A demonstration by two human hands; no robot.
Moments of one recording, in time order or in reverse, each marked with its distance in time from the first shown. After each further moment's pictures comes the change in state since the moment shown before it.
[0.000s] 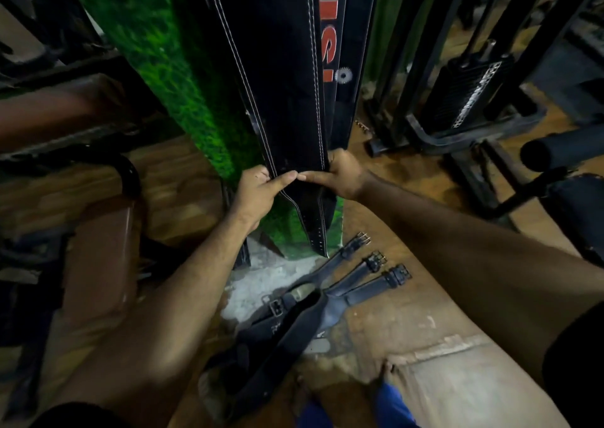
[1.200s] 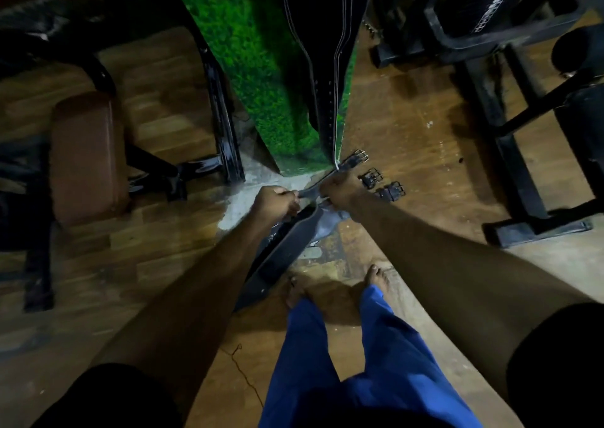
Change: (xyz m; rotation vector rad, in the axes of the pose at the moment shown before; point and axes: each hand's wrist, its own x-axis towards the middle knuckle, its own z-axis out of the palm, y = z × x) left_hand -0.147 -0.188 0.026 0.025 -0.172 -0.624; right_hand -0.161 0.082 0.159 0.210 -0.074 0.919
